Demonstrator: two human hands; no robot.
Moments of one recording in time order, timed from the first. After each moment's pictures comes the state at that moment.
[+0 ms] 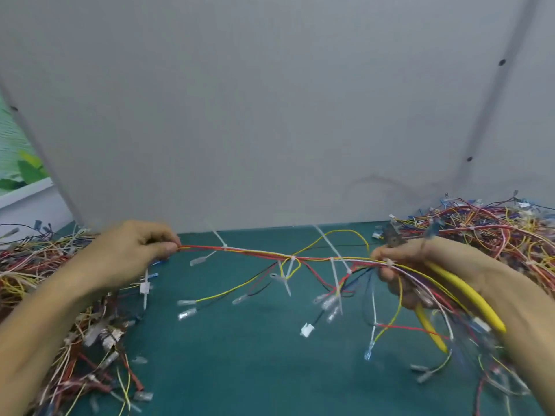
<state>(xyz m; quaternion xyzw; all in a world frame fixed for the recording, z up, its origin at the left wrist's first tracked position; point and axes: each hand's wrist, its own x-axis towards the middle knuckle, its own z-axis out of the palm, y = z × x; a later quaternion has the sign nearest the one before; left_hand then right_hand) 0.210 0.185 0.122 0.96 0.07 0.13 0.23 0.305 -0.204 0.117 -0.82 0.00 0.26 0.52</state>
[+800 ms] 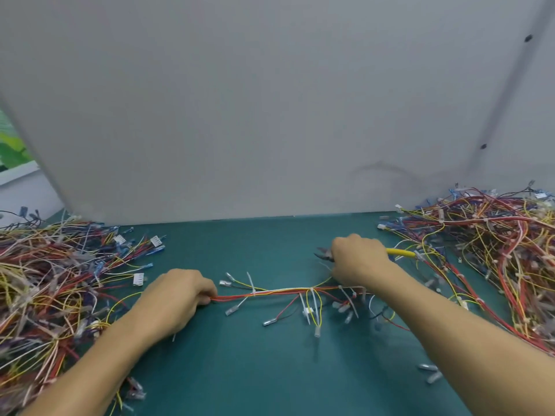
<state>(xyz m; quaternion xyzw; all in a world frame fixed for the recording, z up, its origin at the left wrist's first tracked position) 0.236 0.160 0.017 1.00 0.00 0.00 -0.01 0.351 -0.116 0.045 -0.98 -0.17 0.01 -0.05</state>
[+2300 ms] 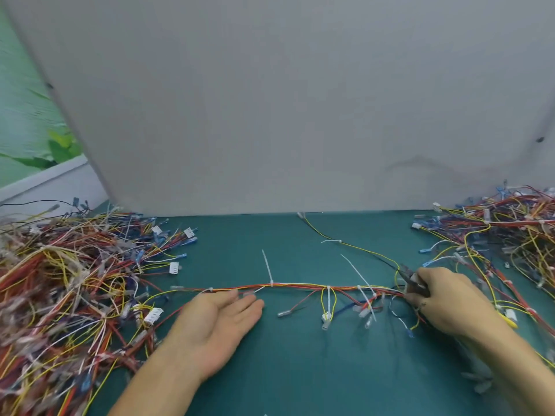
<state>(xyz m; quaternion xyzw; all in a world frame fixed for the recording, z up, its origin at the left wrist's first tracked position) 0.195 0.101 0.022 0.31 0.33 0.02 0.89 0.324 -0.197 0.005 -0.98 -0.08 0.02 0.15</state>
